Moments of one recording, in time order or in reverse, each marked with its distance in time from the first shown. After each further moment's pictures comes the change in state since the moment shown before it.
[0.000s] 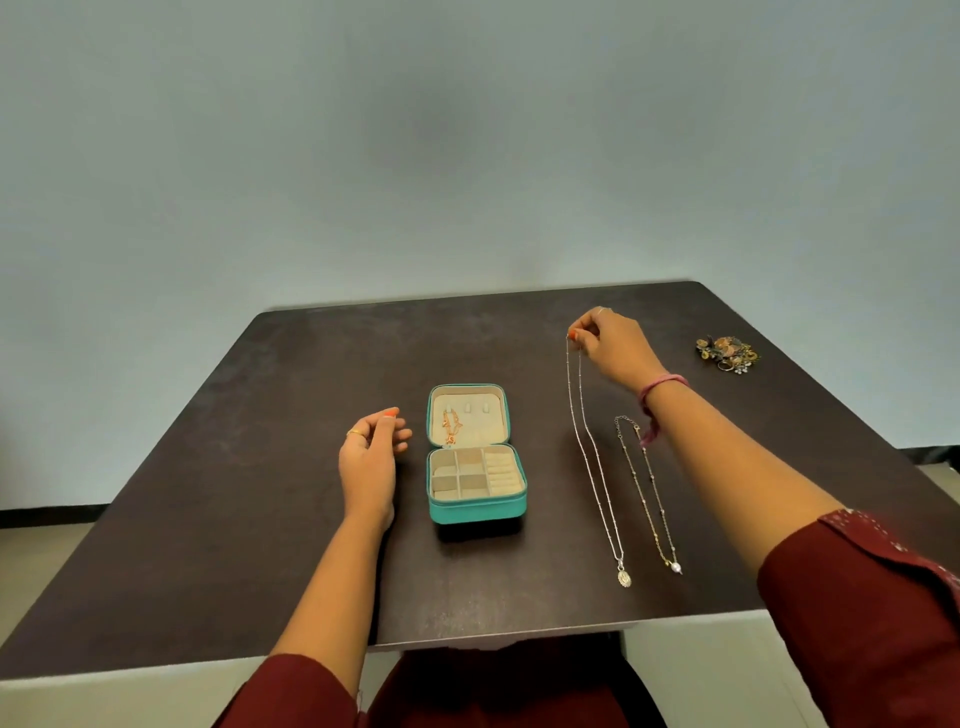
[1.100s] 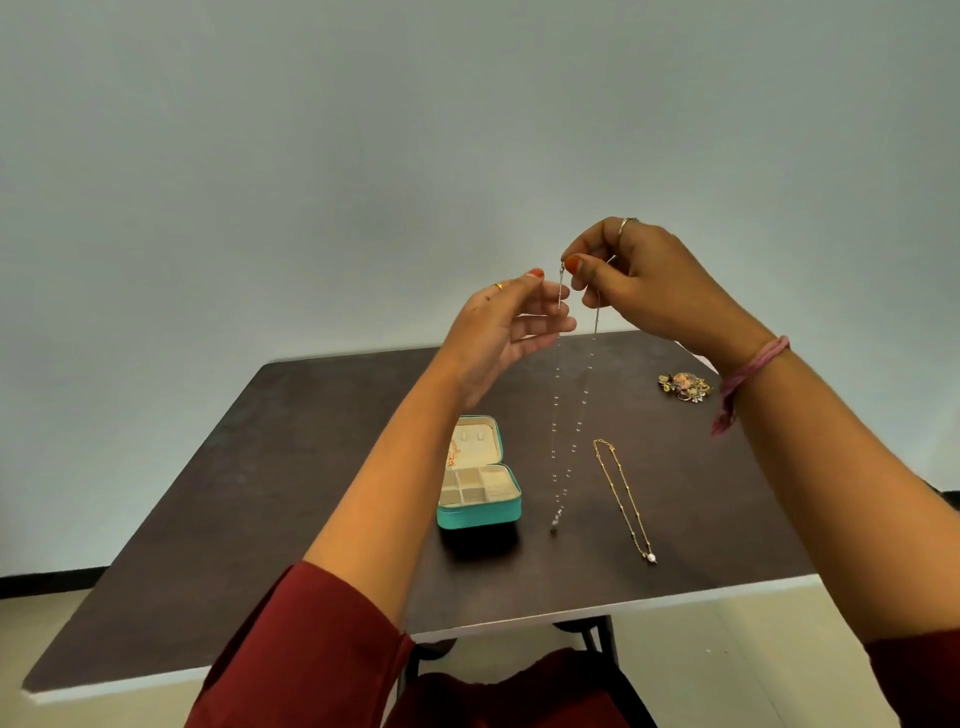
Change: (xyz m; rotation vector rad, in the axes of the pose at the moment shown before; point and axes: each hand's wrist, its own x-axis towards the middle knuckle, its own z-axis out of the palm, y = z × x) left_hand -0.095 0.199 0.071 -0.139 -0.873 0.152; right_hand -0.121 -0.154 -0.137 0.112 0.144 -0.386
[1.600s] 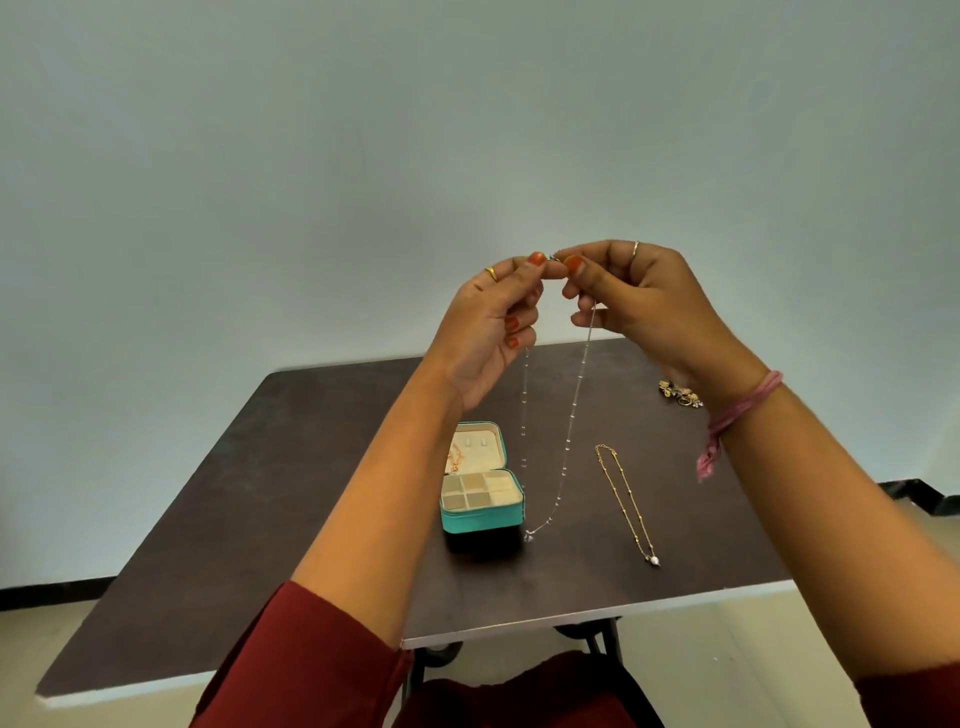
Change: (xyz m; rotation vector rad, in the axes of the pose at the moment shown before) left_hand -0.015 0.024 0.006 -0.143 -0.028 0.097; right_hand -0.021 -0.013 0.007 0.559 0.022 0.075
